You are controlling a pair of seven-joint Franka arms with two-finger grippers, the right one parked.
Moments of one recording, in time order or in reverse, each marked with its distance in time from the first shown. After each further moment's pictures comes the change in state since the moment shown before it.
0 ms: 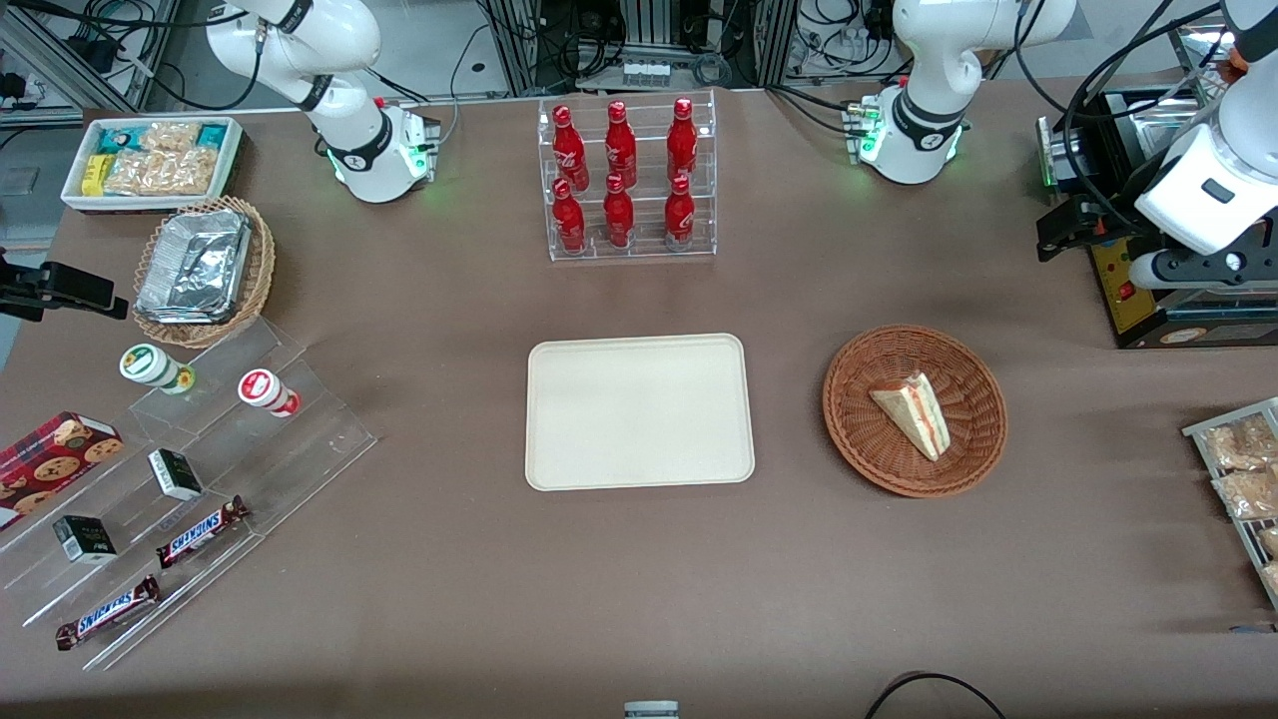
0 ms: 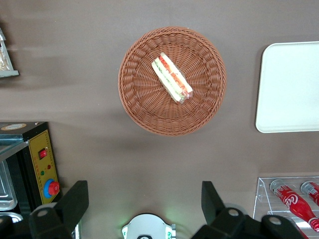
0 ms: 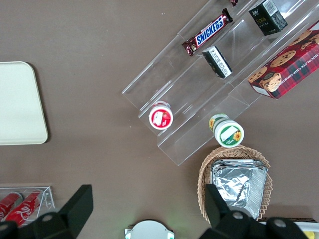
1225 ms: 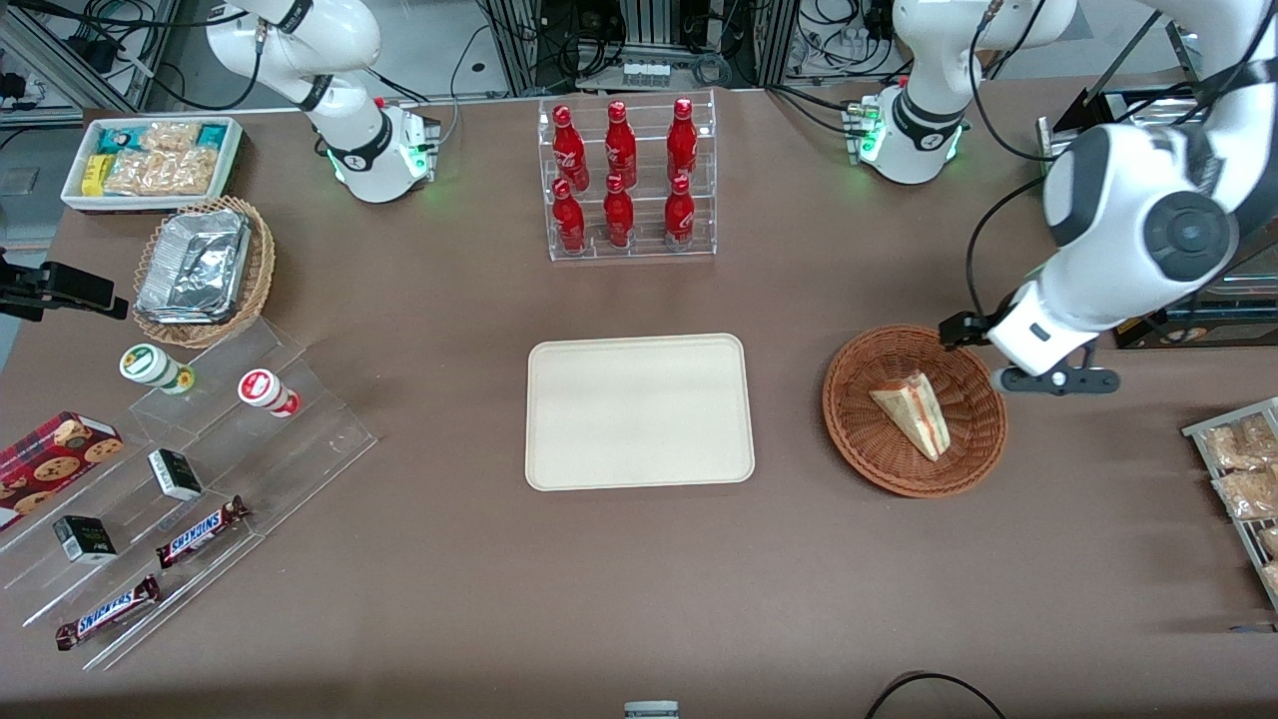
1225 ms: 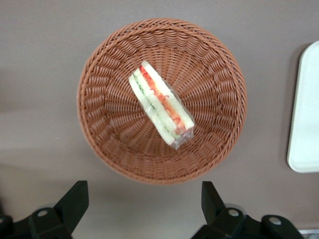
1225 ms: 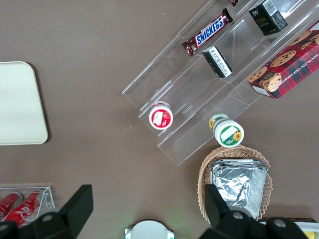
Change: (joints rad) arm -0.050 0.101 -0.004 -0.438 -0.001 0.557 -0.047
